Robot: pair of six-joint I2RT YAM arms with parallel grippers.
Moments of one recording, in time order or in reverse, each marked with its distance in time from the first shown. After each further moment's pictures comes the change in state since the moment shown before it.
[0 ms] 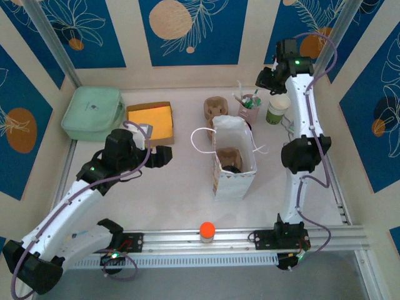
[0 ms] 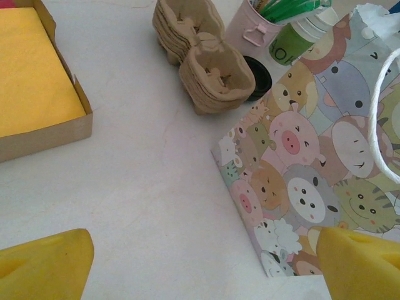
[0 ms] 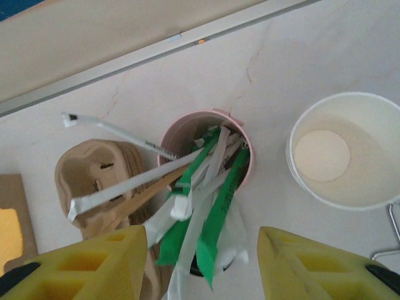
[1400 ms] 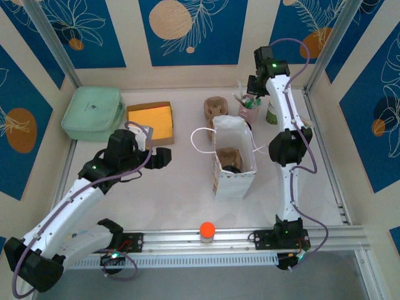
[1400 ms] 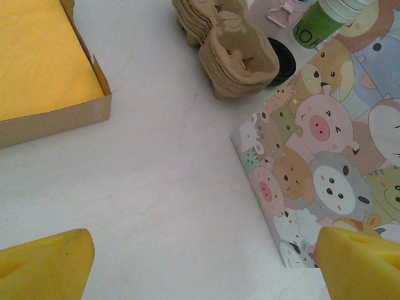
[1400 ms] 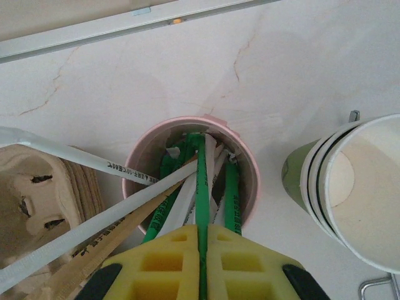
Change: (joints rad) left arm 0.000 0.020 0.000 -0.048 -0.038 0.017; right arm 0.082 0.179 0.095 -0.005 0.185 -0.053
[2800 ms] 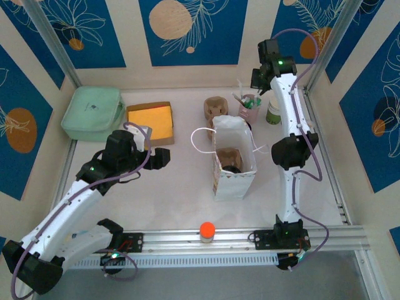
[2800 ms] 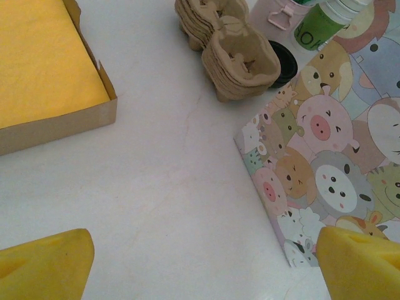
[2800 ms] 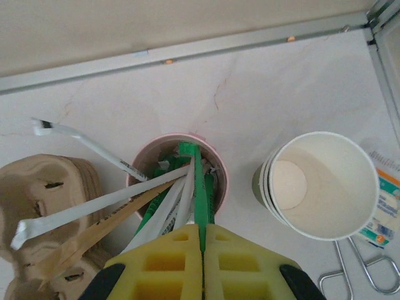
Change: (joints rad) left arm 0.000 -0.021 0.004 -0.017 -0.014 0.018; right arm 0.019 -0.113 0.000 -0.008 0.076 -0.032
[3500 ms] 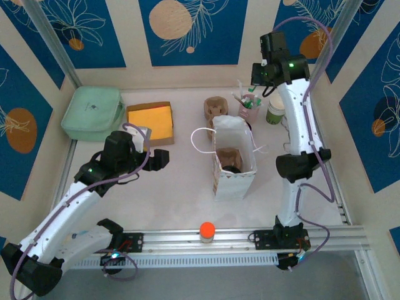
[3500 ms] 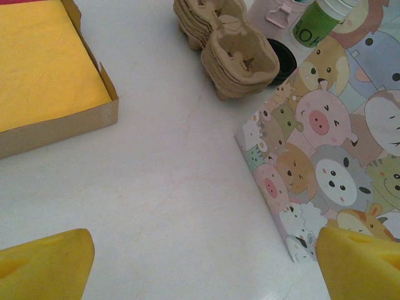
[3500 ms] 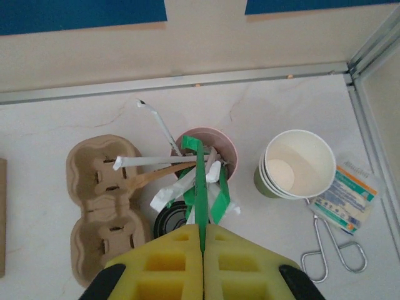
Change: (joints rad) left arm 0.000 -0.019 0.001 -0.016 -0.001 0.026; right arm 0.090 -0.254 -0.046 -0.072 0.031 -0.030
